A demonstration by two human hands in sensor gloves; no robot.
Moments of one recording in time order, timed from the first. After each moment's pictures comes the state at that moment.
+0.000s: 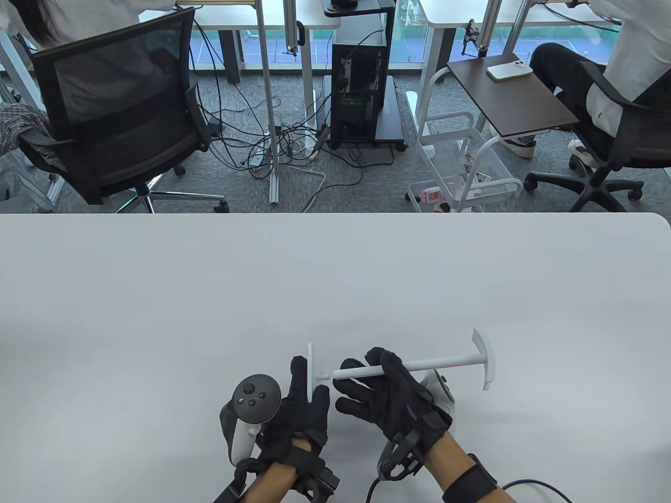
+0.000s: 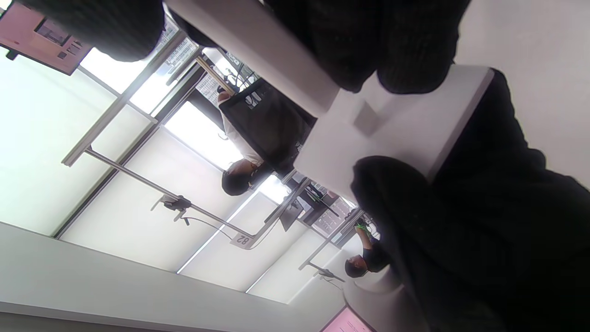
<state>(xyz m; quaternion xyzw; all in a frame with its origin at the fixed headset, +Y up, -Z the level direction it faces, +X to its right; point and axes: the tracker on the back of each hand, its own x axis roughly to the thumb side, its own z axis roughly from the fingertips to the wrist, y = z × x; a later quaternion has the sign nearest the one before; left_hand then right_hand) -0.119 -0.733 -0.240 -0.13 -0.02 0.57 0.81 0.124 -0.783 -0.279 0.02 0.32 0.38 0.87</state>
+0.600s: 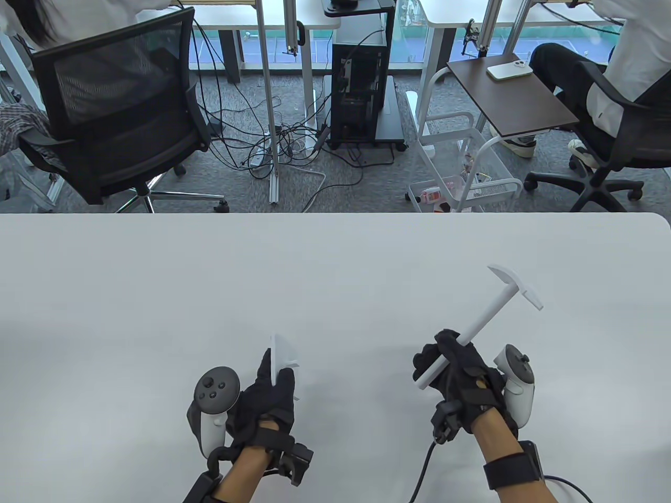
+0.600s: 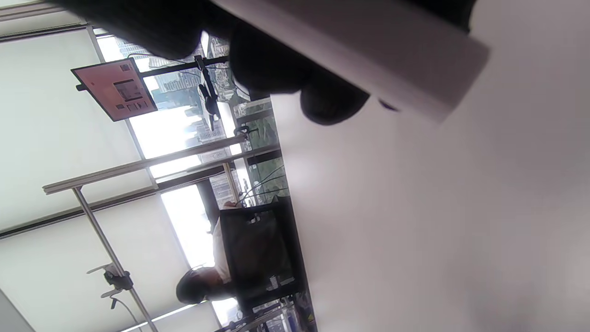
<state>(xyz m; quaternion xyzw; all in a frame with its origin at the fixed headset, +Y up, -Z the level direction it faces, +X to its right) -0.163 -0.739 -0.253 -0.09 0.04 0.61 0.78 0.243 -0.760 -0.310 -0.11 0.17 0.63 0.75</state>
